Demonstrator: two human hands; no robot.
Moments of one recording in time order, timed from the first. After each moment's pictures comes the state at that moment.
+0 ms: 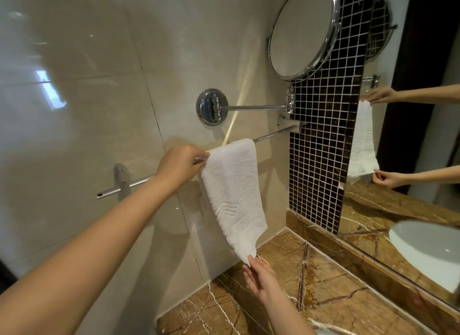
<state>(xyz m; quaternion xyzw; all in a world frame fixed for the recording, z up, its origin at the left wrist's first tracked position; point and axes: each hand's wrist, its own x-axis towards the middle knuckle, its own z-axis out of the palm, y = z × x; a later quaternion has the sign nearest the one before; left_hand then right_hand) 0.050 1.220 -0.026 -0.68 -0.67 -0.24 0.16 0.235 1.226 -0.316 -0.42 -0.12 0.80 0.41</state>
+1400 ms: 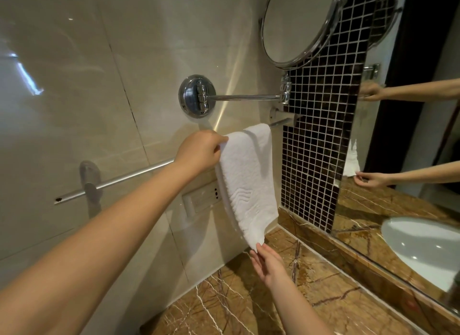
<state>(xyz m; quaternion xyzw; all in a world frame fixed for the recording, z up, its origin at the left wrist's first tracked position) 0.095 1.281 -0.031 -0.75 -0.59 -0.23 0.19 0.261 1.281 -0.317 -0.44 -0.11 0.76 0.46</state>
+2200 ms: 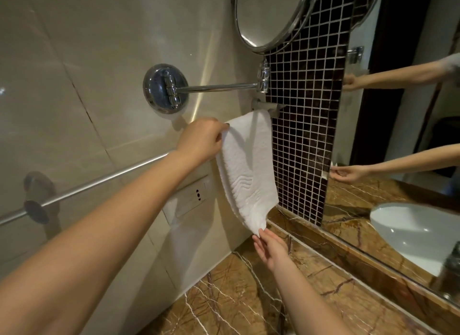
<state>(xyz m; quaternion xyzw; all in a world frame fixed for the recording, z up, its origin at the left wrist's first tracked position) 0.129 1.338 -0.033 -0.77 -0.57 -0.21 0.20 0.286 1.330 -0.312 -0.44 -0.09 0.74 0.51</state>
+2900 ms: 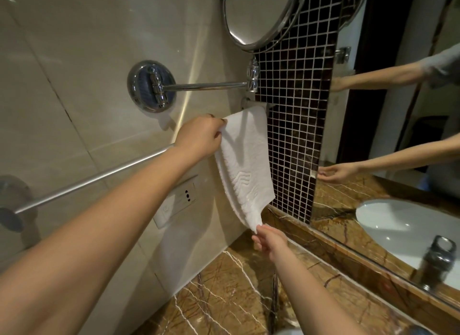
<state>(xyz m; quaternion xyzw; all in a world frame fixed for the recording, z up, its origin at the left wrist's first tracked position) 0.140 1.356 -0.031 -0.76 -0.59 -0.19 0.18 0.305 1.349 -0.299 -0.53 -0.18 0.68 0.47</state>
